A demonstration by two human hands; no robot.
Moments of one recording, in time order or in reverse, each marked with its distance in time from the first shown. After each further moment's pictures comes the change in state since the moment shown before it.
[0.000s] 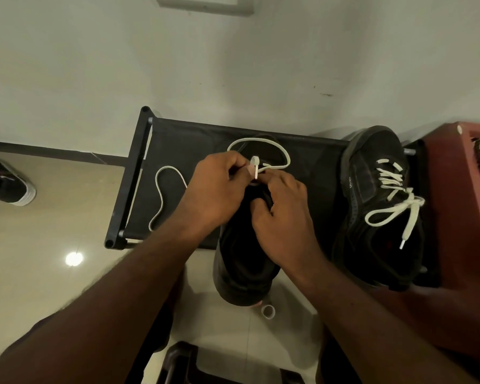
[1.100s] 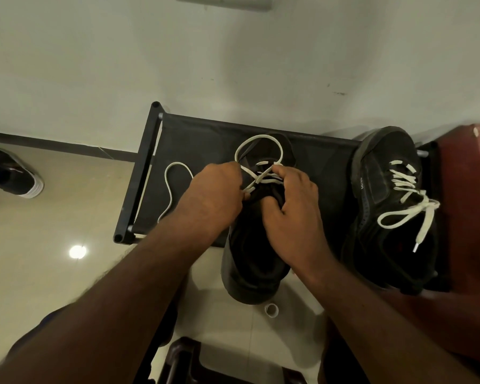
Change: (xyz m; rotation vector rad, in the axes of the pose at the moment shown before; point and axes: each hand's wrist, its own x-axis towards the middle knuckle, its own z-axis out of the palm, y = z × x) left_hand -0.002 0.004 -0.012 0.600 -0.228 -0.203; right_hand -0.001 -0.001 0.003 0.029 0.050 0.019
